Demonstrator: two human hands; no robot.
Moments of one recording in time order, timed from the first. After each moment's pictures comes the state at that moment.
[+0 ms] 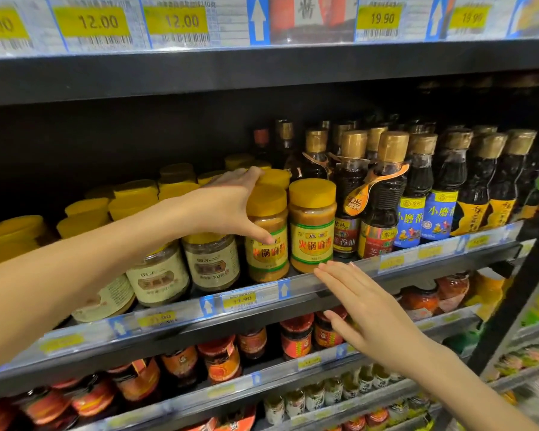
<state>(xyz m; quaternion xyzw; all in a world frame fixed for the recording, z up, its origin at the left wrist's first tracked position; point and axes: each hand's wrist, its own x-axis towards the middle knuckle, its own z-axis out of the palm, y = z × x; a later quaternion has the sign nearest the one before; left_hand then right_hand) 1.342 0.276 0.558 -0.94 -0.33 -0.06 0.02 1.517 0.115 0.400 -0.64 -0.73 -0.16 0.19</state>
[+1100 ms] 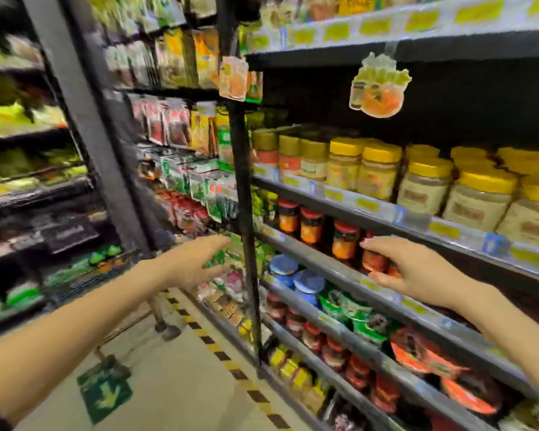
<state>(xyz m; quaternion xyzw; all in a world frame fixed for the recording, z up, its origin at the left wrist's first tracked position) 0.838 0.001 0.439 -0.68 -0.73 0.02 -0.05 1.173 0.148 0.441 -0.32 -0.94 0.01 0.09</state>
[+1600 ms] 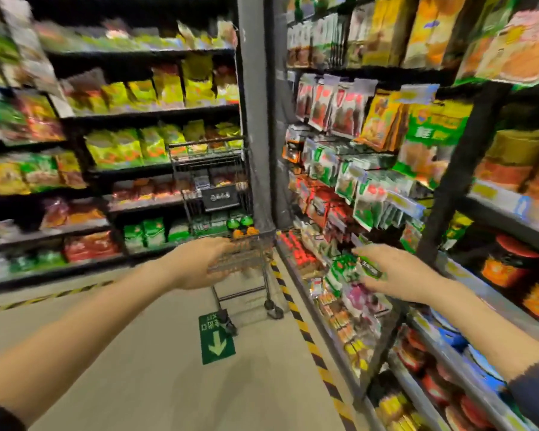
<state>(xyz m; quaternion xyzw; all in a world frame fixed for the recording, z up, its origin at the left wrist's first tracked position) 0.612 -0.161 0.416 -0.47 -0.88 0.06 -0.03 0.807 0.121 0.405 -0.11 -0.99 0.04 -0.04</state>
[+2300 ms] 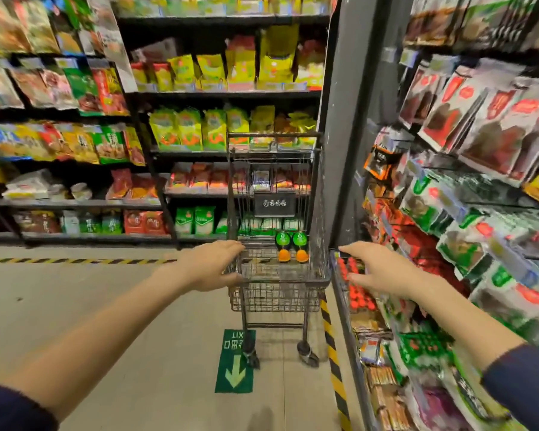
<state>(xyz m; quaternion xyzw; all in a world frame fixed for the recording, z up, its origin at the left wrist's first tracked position) 0.339 -0.076 0.367 -0.33 -0.94 0.05 -0.07 0.423 0.230 0.376 0.06 -0.99 0.07 -0.07</state>
